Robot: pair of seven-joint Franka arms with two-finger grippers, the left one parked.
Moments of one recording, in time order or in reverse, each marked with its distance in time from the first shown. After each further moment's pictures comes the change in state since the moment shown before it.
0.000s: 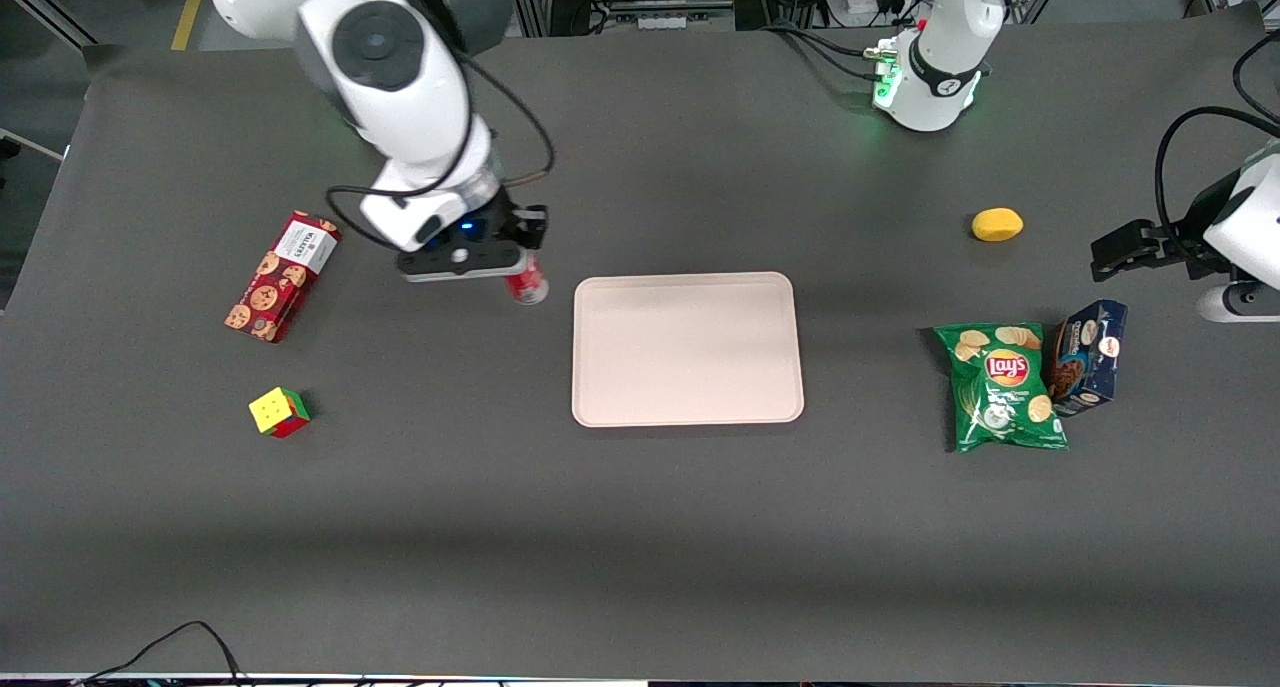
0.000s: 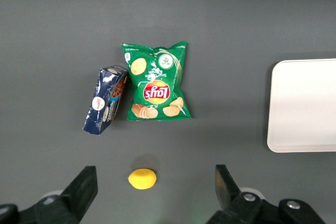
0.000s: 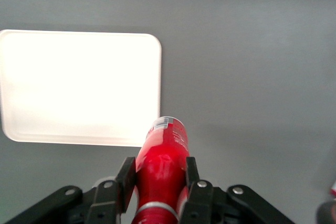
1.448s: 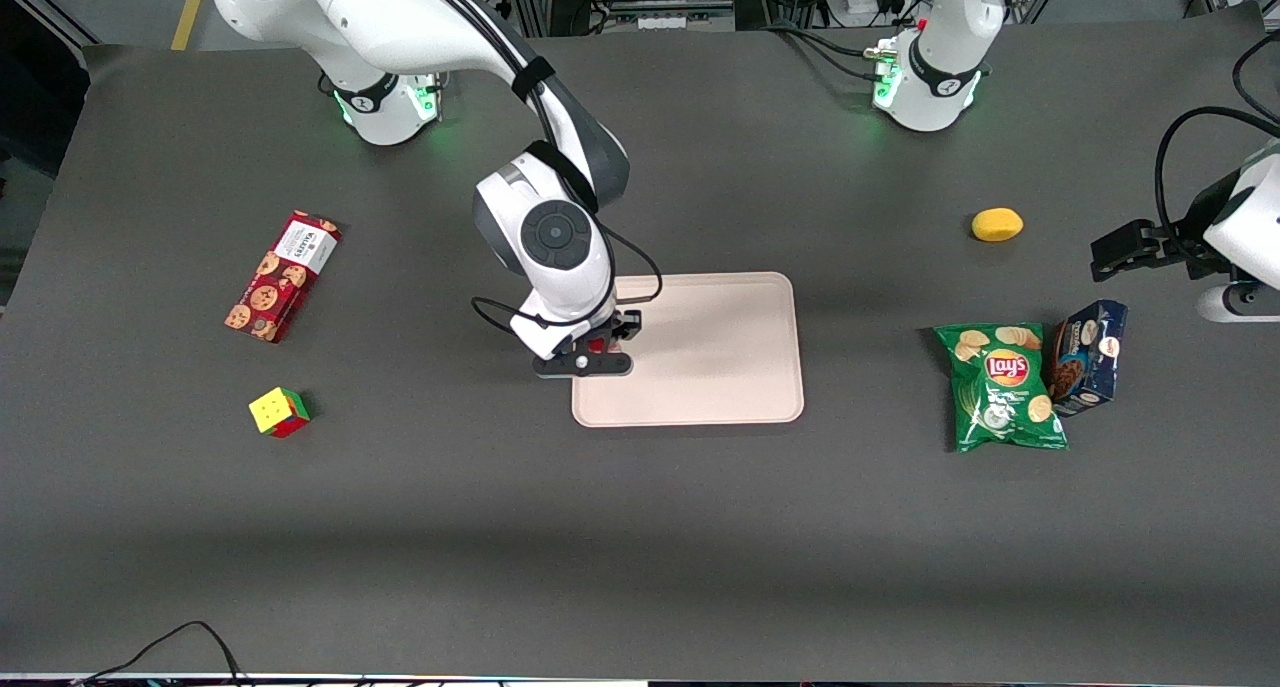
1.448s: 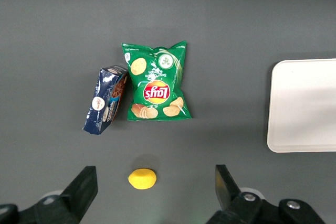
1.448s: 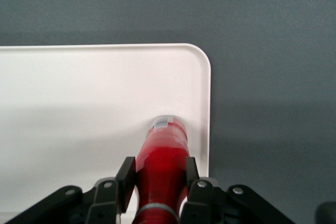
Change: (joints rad) arm 0.062 0.440 -0.031 0.142 0.078 0.269 0.047
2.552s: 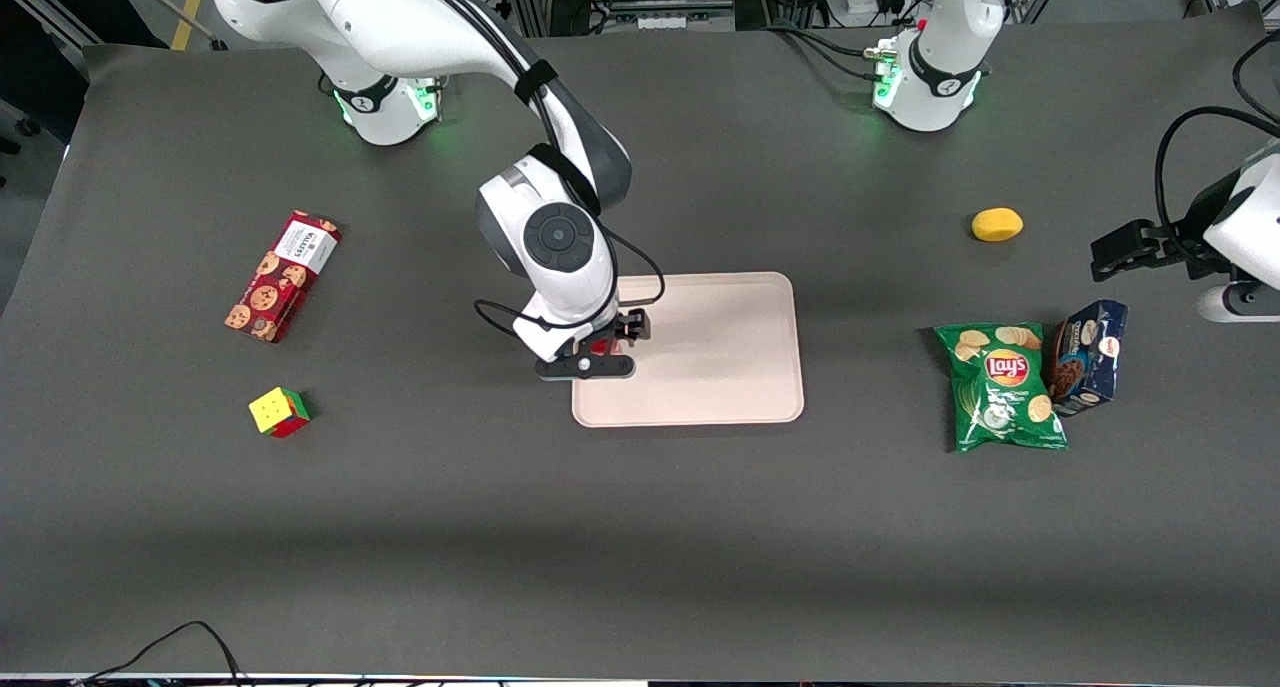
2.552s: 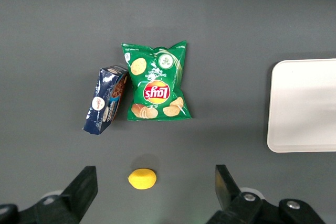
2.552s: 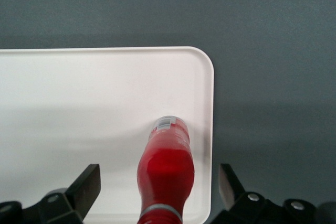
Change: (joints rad) arm 0.000 0.009 0.000 0.015 0.001 0.002 0.000
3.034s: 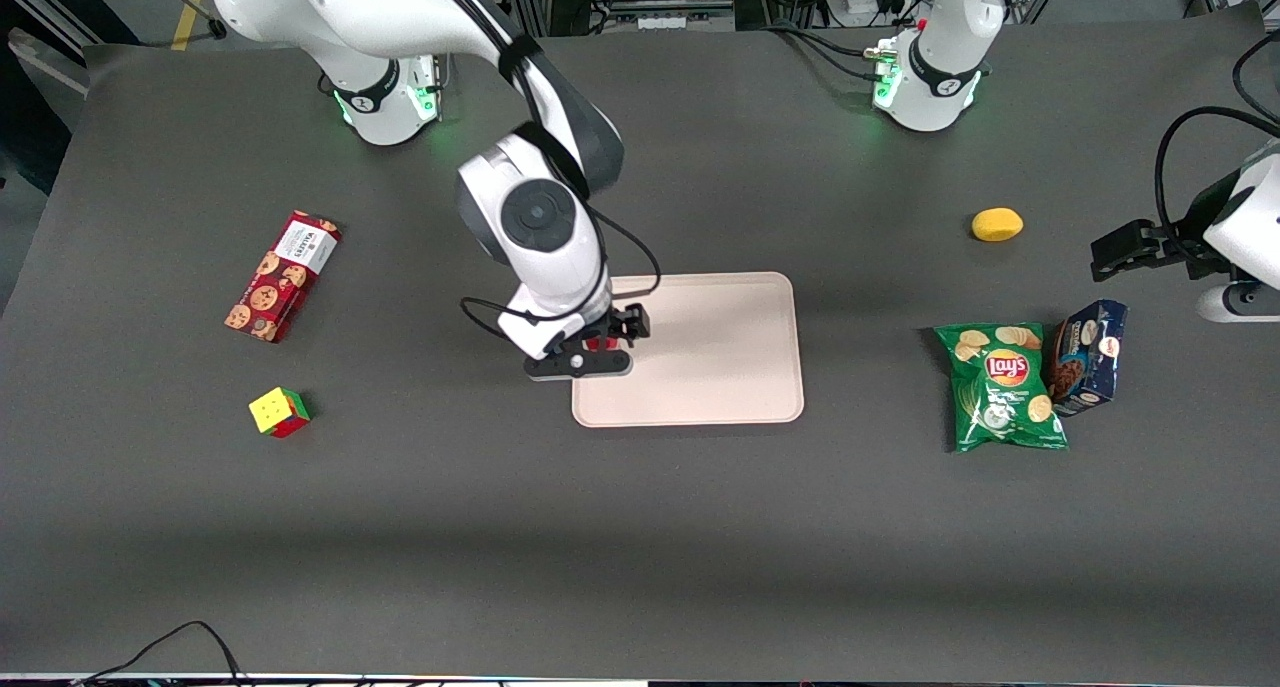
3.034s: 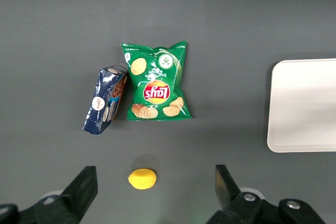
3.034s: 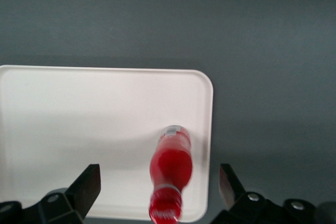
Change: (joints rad) arm -0.019 -0.060 -0.006 0.063 -0.006 -0.061 -0.069
